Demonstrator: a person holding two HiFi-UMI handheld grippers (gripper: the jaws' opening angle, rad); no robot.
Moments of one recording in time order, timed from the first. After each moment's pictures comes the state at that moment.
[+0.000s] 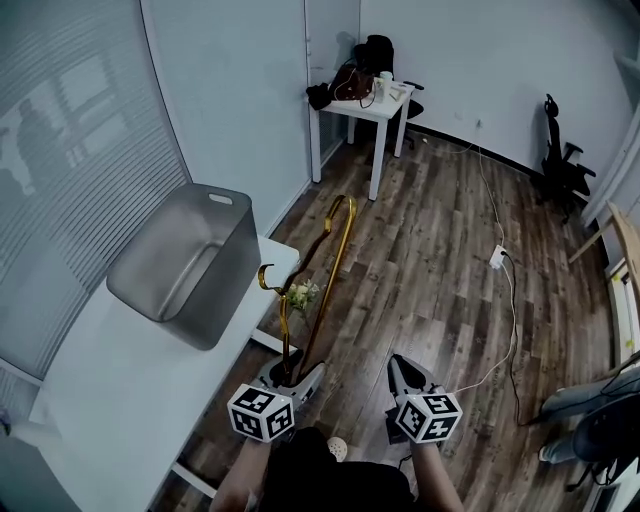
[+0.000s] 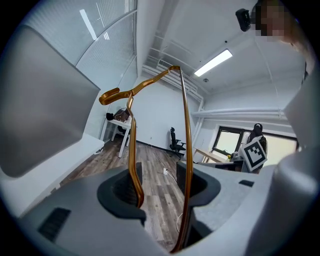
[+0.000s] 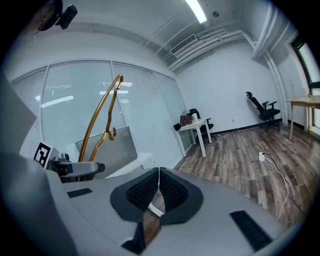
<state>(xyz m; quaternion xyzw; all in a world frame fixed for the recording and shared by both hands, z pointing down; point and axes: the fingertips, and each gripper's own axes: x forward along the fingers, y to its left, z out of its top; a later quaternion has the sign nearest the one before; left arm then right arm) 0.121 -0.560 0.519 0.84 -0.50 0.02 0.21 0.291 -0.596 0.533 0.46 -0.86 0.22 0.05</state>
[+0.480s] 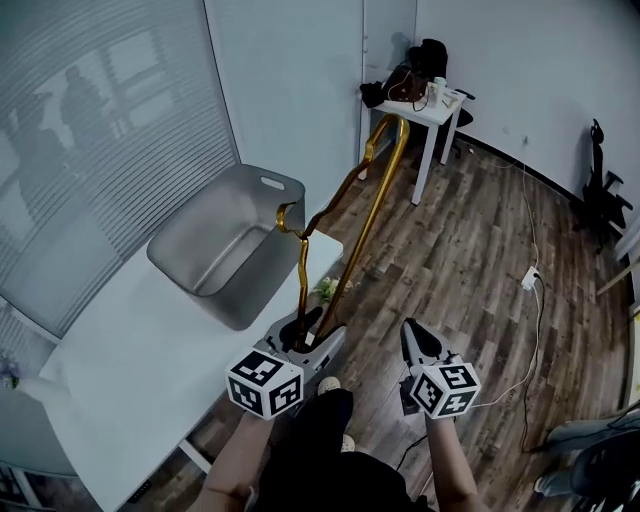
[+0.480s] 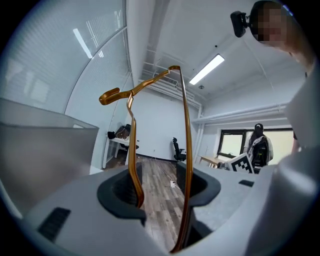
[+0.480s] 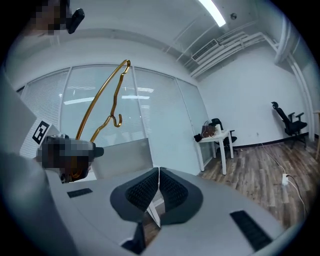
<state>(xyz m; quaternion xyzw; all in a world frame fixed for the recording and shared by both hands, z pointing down) 0.092 -0.574 0.406 0.84 -0.53 0.00 0.13 0.224 -0.639 0.461 0.37 -0.92 0.14 0.02</state>
